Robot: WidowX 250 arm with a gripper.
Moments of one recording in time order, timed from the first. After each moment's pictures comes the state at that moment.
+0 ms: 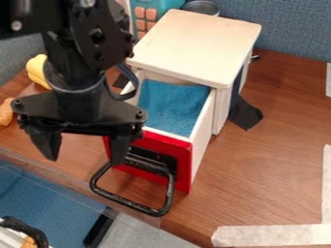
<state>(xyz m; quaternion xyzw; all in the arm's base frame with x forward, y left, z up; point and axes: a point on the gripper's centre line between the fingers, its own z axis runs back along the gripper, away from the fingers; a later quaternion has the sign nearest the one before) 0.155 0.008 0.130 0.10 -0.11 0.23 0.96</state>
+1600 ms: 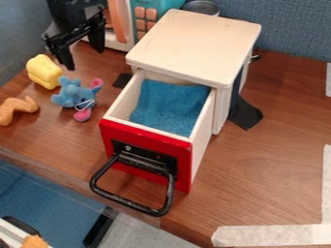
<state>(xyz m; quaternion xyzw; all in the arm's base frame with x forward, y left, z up) 0.323 0.182 0.080 0.03 -0.11 0.62 0.78</state>
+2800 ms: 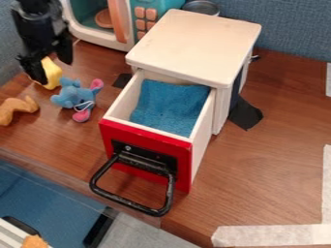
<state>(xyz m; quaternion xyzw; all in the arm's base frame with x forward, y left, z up) 0.293 0.226 0.071 0.03 -0.13 0.70 0.70</state>
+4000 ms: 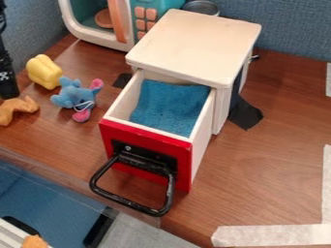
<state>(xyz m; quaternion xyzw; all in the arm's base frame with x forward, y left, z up) 0.237 0.278 0.039 0.10 0.06 0.95 0.27</state>
